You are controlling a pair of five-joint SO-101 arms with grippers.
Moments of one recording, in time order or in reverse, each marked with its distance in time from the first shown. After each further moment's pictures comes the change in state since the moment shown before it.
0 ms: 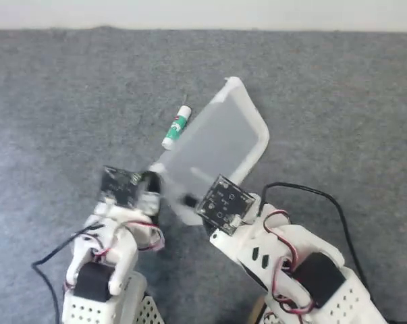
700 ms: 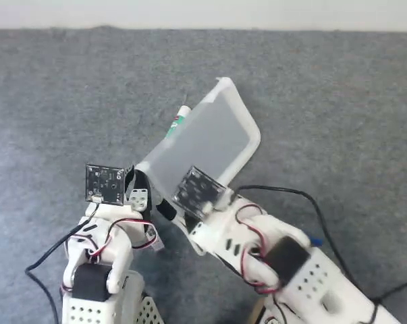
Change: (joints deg) left arm -3.5 0.0 0.0 0.0 1.1; right arm -4.6 16.0 4.9 -13.0 -6.3
